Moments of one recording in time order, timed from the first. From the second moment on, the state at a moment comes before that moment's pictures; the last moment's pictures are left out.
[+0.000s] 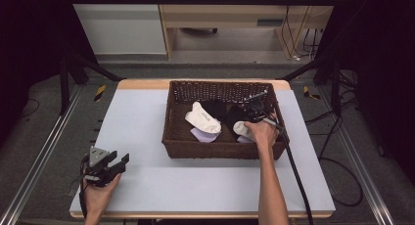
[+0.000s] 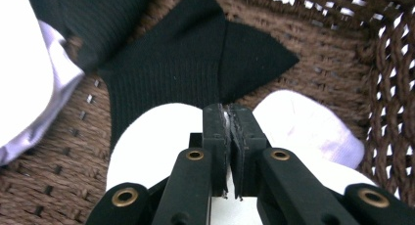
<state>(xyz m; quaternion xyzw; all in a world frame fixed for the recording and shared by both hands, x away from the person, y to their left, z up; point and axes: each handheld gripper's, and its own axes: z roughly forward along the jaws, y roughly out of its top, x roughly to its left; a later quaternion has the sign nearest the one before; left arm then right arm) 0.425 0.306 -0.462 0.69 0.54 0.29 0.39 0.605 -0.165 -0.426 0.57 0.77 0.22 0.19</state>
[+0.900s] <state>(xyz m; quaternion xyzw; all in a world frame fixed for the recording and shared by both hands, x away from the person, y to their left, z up) 0.424 0.304 -0.462 0.69 0.54 0.29 0.39 0.573 -0.177 -0.375 0.49 0.71 0.44 0.27</state>
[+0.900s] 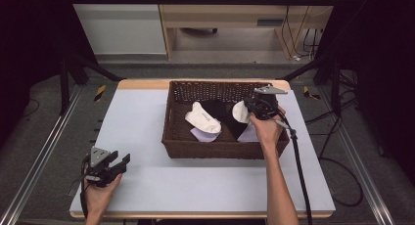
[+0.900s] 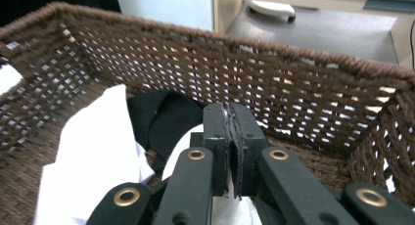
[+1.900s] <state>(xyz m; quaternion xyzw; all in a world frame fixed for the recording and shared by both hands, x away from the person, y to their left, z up) 0.422 0.302 -0.459 0.69 0.52 0.32 0.38 0.488 -0.182 -0.304 0.37 0.68 0.57 0.27</state>
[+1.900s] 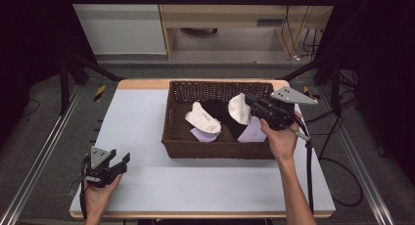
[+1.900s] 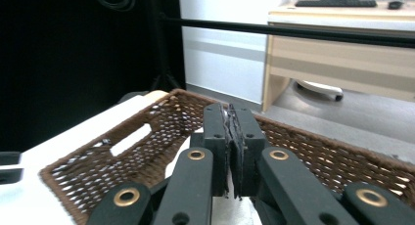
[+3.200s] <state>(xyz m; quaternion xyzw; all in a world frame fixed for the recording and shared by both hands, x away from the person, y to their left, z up) 0.415 0.304 -0.455 0.67 0.54 0.30 0.41 0.398 -0.144 -0.358 0.27 0.77 0.56 0.15</state>
